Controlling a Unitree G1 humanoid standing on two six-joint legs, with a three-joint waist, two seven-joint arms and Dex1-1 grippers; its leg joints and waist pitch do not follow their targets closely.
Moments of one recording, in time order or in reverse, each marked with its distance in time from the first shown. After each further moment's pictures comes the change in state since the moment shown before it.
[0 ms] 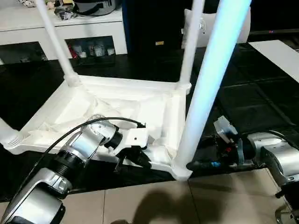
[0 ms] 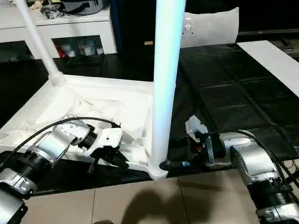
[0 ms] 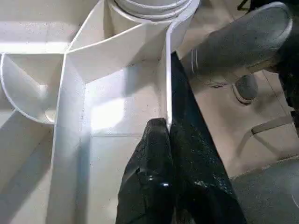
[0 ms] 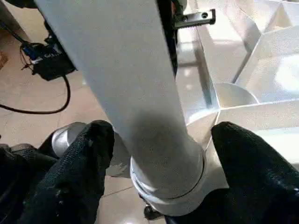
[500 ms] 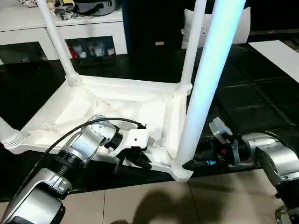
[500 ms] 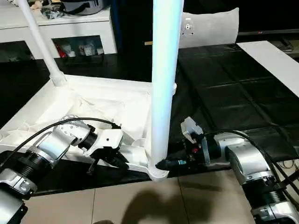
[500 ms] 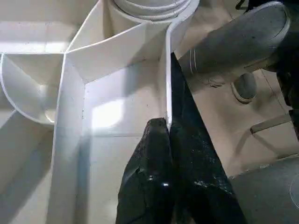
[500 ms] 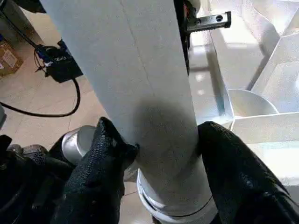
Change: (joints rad) left arm 0.004 -0.002 0.001 -0.005 -0.004 0.004 -0.002; right arm -0.009 0.028 0.025 0.011 0.004 0.006 0.010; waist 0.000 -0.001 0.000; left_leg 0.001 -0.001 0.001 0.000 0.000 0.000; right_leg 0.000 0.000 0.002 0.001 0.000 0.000
